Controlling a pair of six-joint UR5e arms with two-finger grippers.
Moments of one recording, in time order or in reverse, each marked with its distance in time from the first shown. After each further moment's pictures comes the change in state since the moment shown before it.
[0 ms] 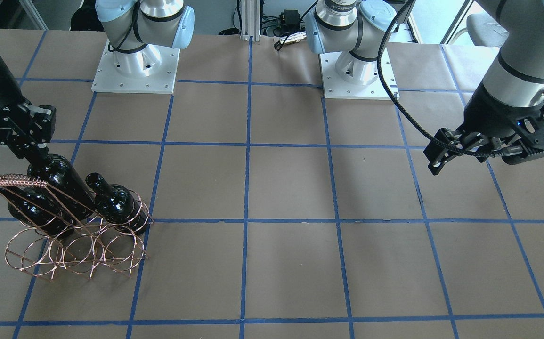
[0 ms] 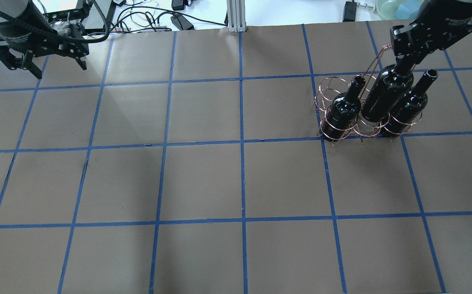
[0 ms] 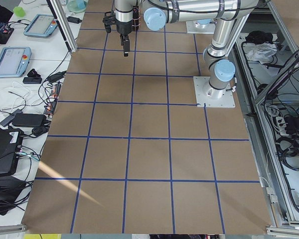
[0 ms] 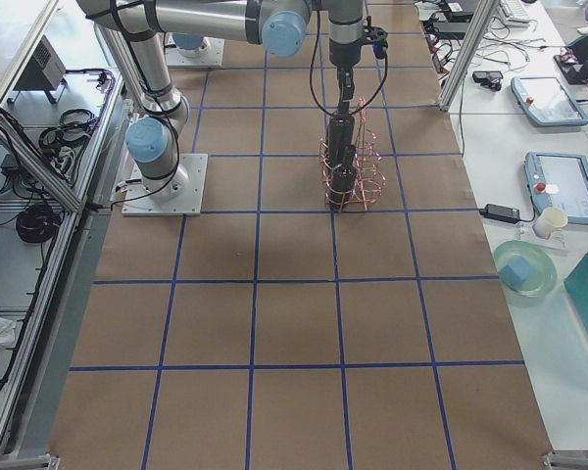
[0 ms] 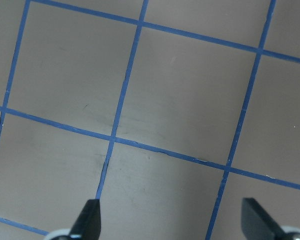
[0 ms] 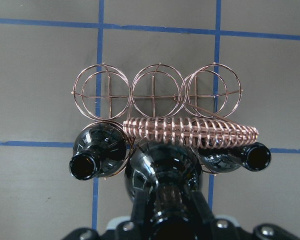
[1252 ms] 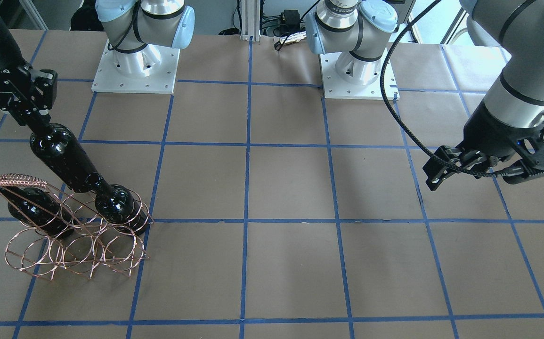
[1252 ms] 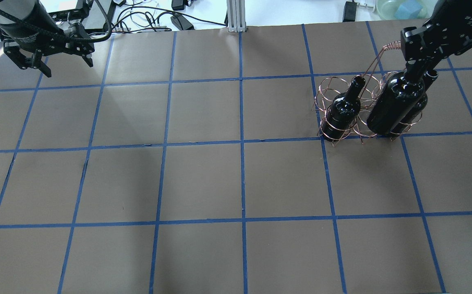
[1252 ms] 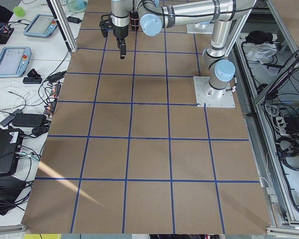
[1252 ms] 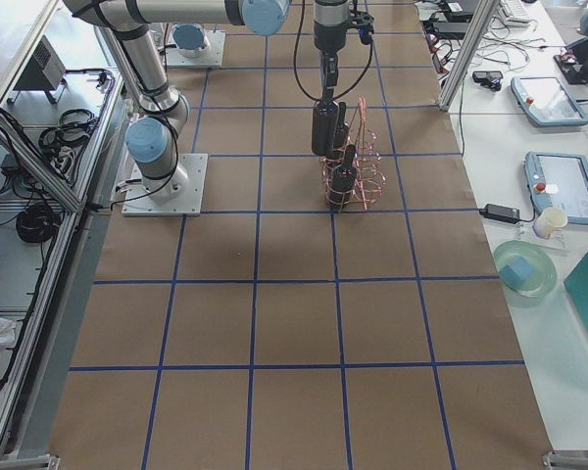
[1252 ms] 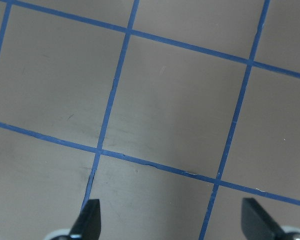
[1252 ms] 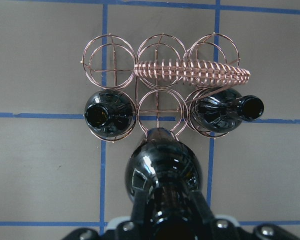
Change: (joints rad) left arm 0.012 -0.041 -0.001 0.052 -0.049 0.000; right arm 0.001 -0.071 -0.014 0.117 -0.004 0.014
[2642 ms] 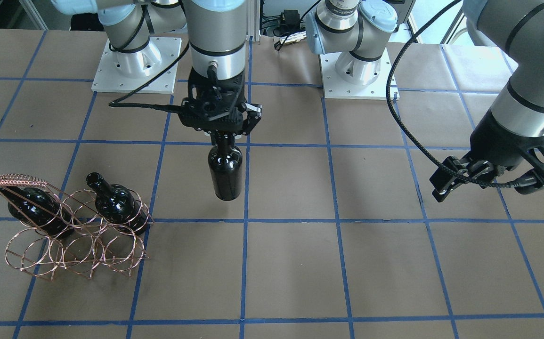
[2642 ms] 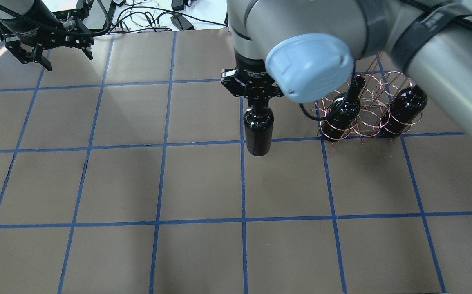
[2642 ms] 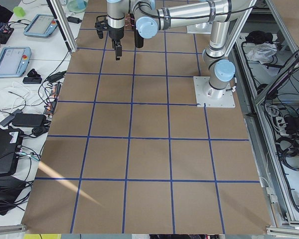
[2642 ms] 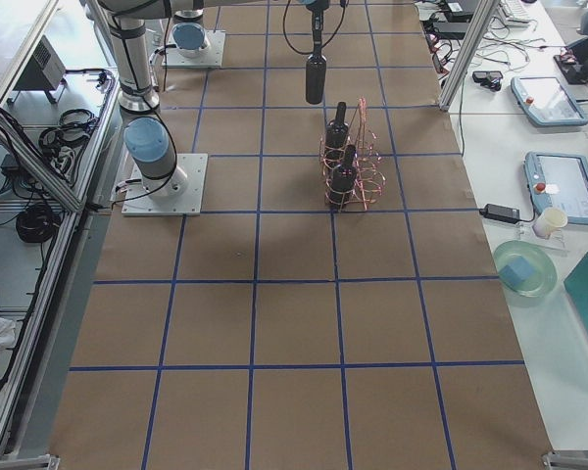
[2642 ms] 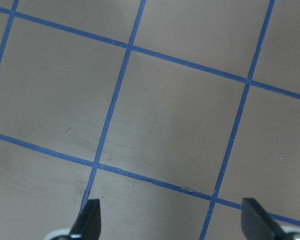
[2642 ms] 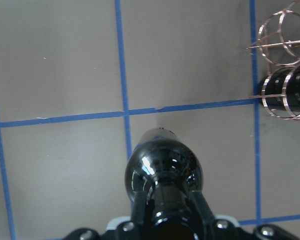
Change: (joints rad) left arm 0.006 -0.020 0.015 0.040 -0.008 -0.020; right arm 0.511 0.171 -0.063 -0.046 -0.012 0.617
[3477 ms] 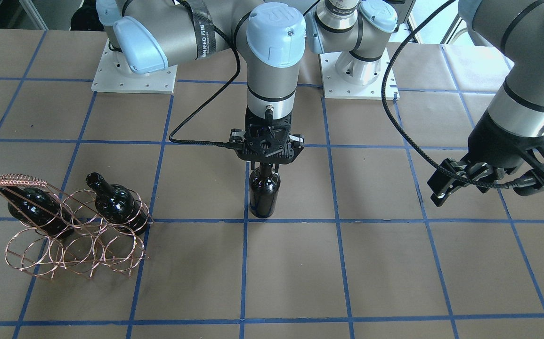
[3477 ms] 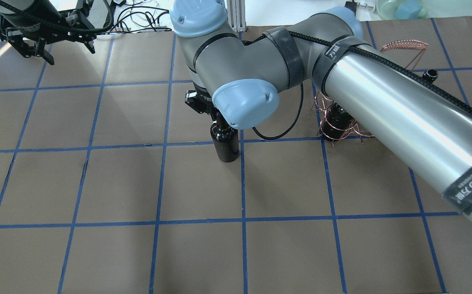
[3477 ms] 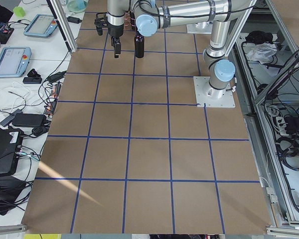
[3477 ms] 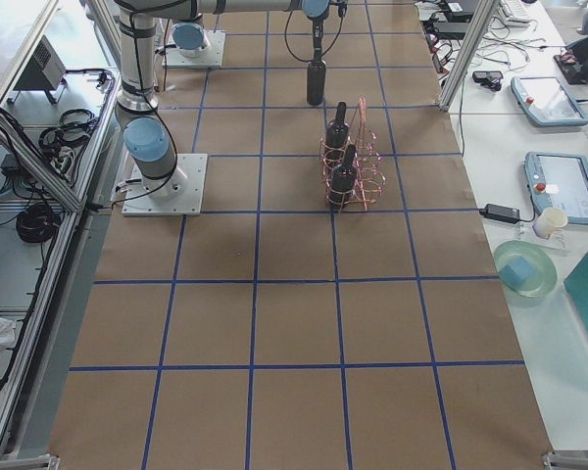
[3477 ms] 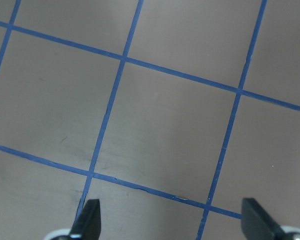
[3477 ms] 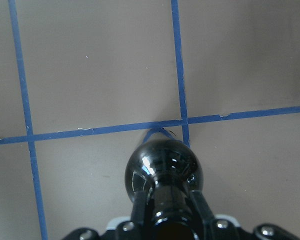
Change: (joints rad) left arm -0.010 -0.008 0.019 0.019 -0.002 -0.011; right arm 0.154 0.194 -0.004 -0.235 0.014 0.180
